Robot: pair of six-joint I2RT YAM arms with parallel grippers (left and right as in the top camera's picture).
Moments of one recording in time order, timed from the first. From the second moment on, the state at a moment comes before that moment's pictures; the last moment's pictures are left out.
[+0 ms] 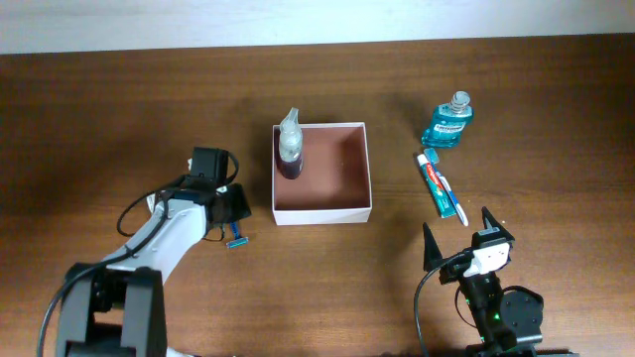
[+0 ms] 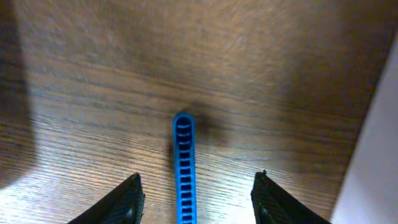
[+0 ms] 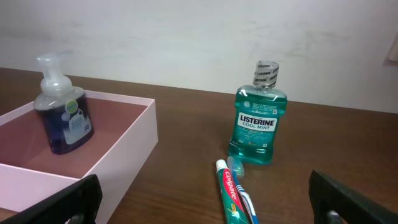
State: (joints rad) left arm -0.15 1.67 0.88 -0.43 -0.03 -0.44; right arm 0.07 0.01 0.01 -0.06 -0.12 -0.05
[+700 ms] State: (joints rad) left arm -0.15 1.71 0.88 -0.44 -0.03 -0.46; right arm 0.07 0.01 0.01 -0.06 -0.12 -0.05
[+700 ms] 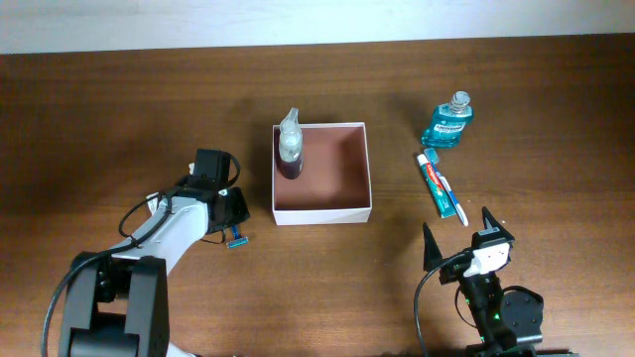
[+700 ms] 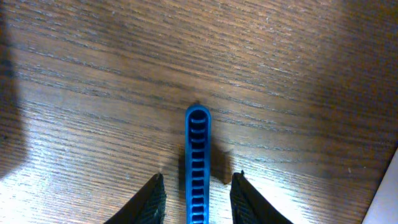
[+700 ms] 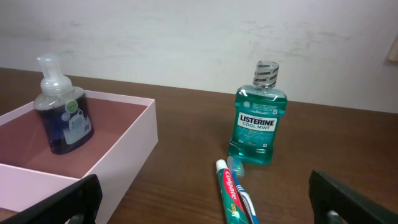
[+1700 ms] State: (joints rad) left arm -0.15 1.68 0.96 -0.59 -0.04 -0.41; right arm 0.07 0.01 0.01 -0.06 -0.12 -0.05
